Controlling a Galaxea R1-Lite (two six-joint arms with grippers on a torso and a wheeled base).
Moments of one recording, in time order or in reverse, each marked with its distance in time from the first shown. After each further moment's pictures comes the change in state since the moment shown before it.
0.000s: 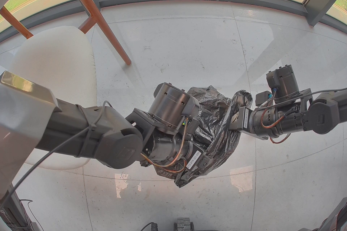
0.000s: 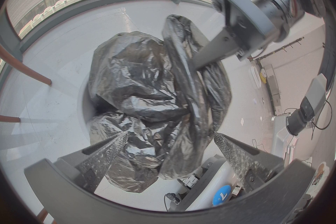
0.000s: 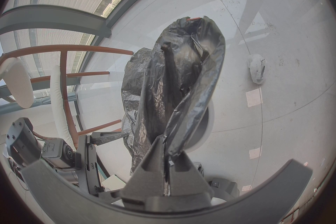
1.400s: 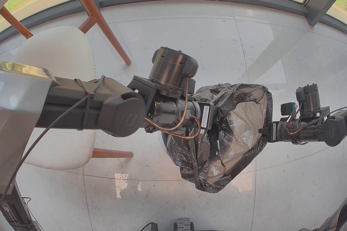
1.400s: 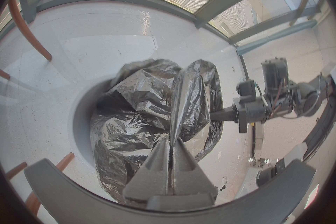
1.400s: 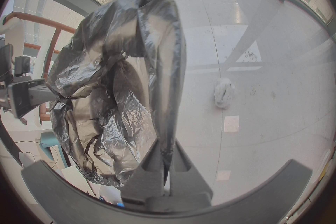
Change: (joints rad) left arm 0.046 0.043 -0.243 0.013 -0.069 -0.351; right arm -0.251 -0.053 0.289 -0.251 0.013 -0.422
